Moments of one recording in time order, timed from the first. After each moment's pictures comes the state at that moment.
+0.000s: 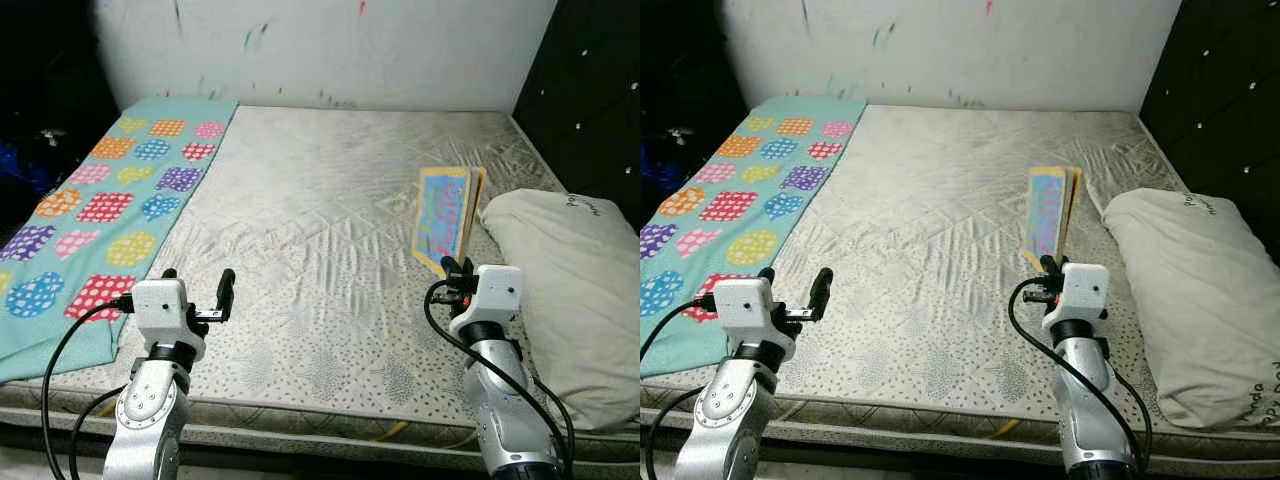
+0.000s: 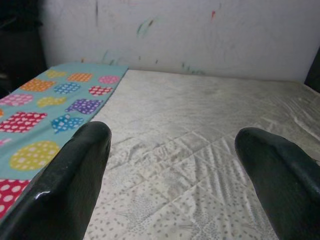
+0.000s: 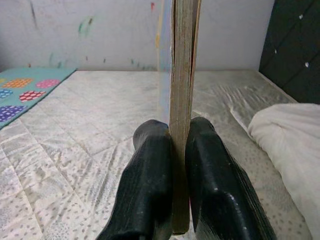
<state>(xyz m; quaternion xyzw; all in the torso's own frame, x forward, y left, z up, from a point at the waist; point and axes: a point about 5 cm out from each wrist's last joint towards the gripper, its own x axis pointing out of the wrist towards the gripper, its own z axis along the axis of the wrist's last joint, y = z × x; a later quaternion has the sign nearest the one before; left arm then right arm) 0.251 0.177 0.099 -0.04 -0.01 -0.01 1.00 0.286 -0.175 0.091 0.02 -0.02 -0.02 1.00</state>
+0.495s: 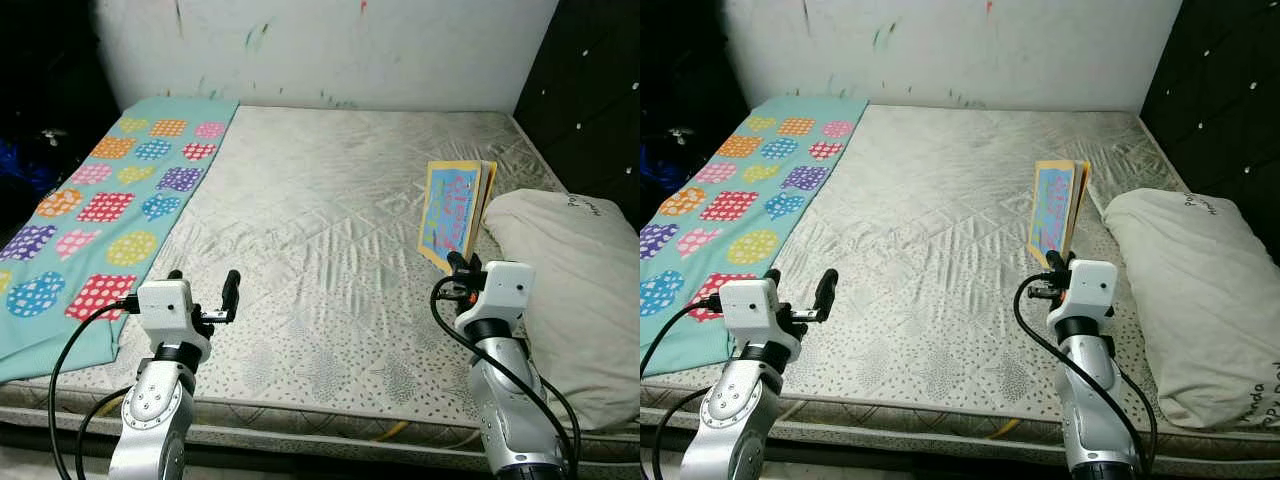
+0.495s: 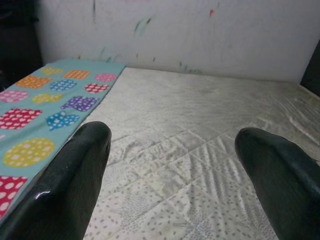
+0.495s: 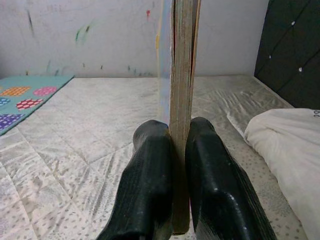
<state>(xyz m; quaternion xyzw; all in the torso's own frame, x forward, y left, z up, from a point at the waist) 0.252 0.171 0.098 -0.04 0.00 -0.02 1.00 0.286 -0.179 0.099 0.02 -0.03 -0.03 1.00</state>
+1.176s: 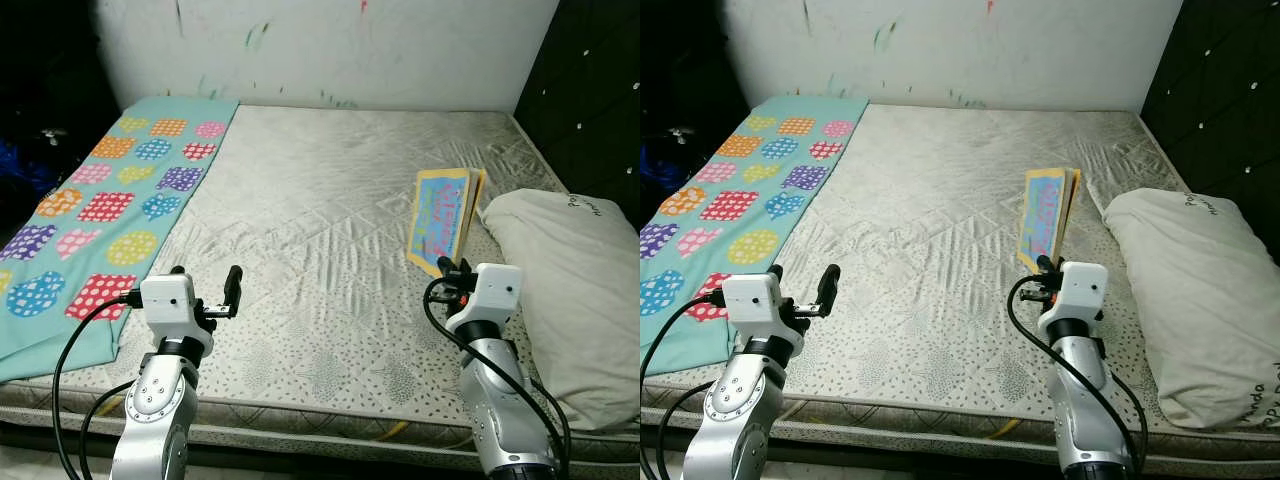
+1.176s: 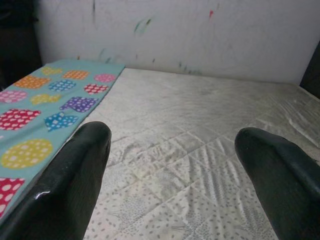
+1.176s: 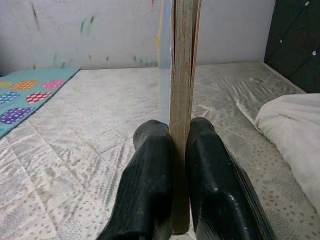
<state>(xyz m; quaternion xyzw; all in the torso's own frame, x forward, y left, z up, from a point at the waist) 0.257 0.169 0.101 -0.05 0.00 -0.02 1.00 0.286 -0.170 0.094 0.04 -0.01 -0.02 1.00</state>
